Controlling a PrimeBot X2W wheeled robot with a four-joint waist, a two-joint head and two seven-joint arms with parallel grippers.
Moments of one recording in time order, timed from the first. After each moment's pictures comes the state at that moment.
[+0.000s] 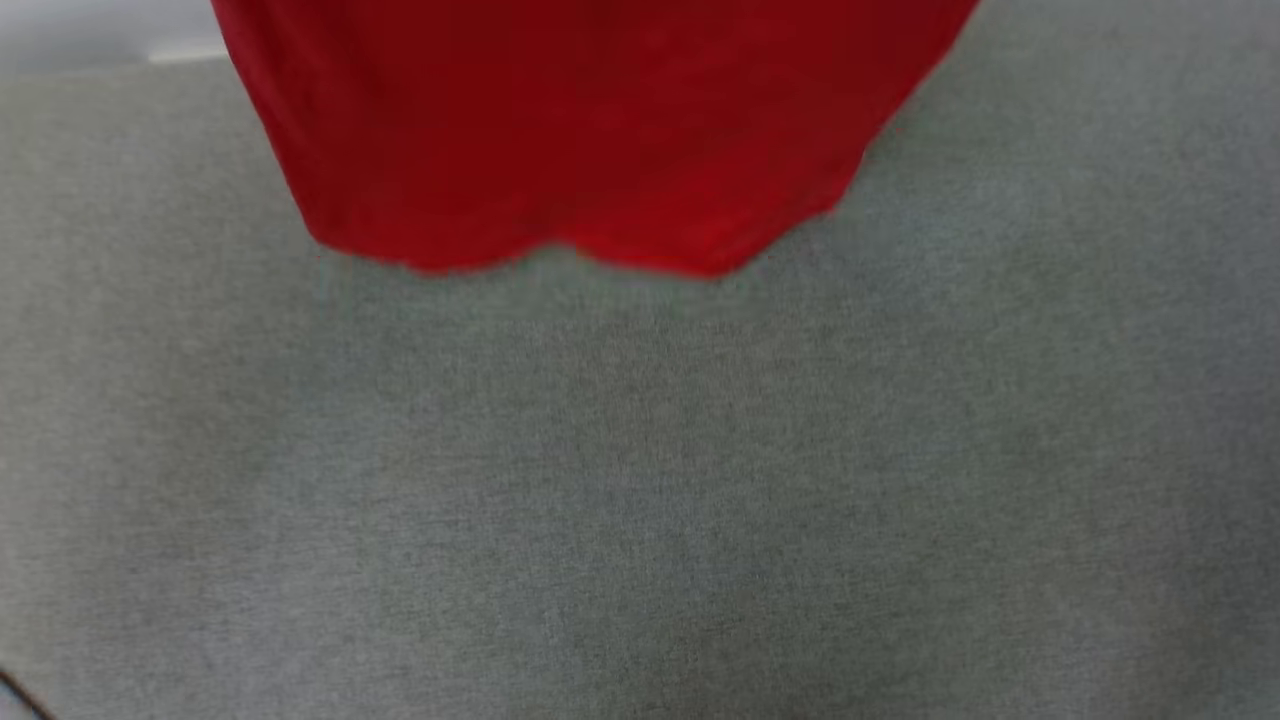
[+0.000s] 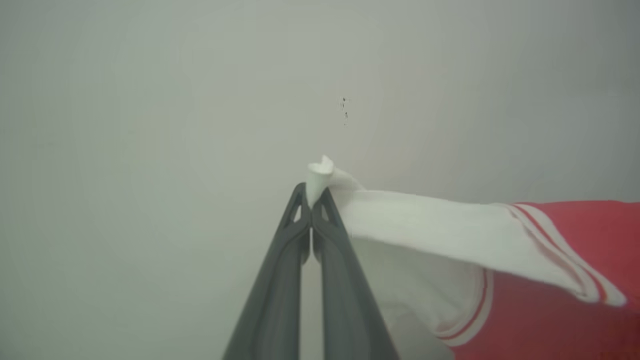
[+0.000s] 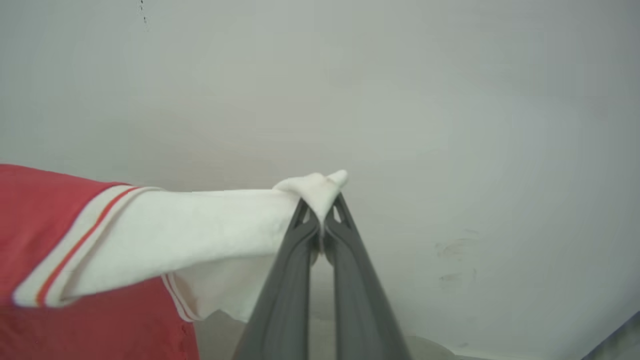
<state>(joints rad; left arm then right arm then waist) -1.05 0.72 0.06 -0.21 -0.62 -0.06 0.52 -1.11 -0.44 -0.06 -0.05 0.50 0.13 0.72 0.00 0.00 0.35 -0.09</state>
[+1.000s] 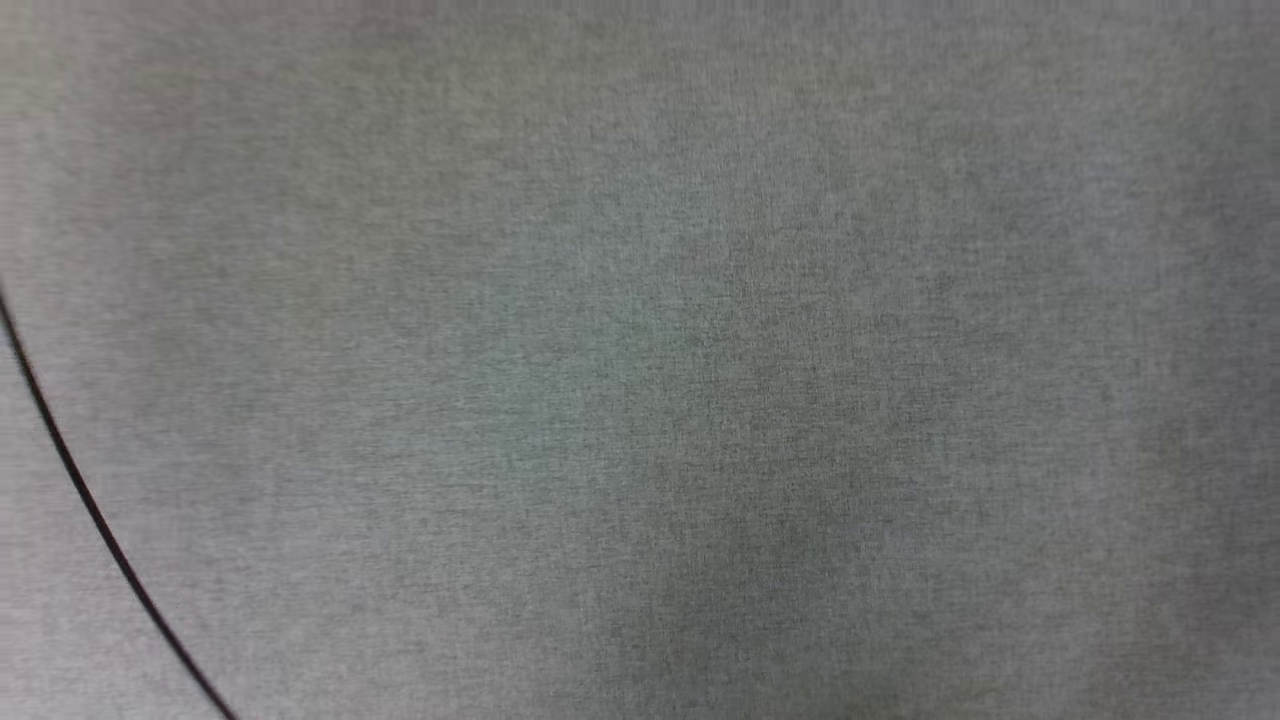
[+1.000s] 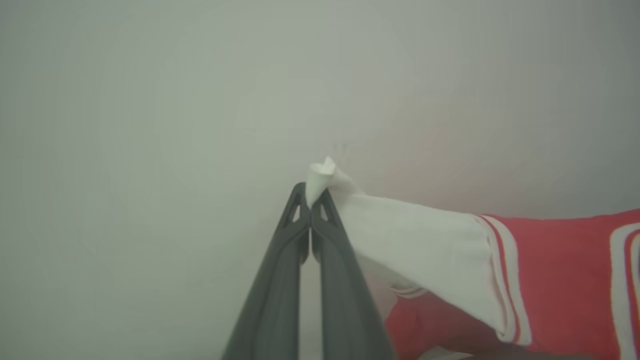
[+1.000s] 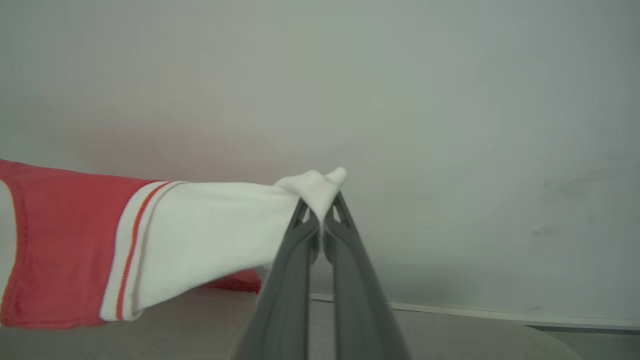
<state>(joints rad) -1.42 0.53 -0.22 0.57 -0.47 -0.12 0.00 -1.43 -0.33 0.07 0.65 0.31 0.13 0.26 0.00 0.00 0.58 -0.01</state>
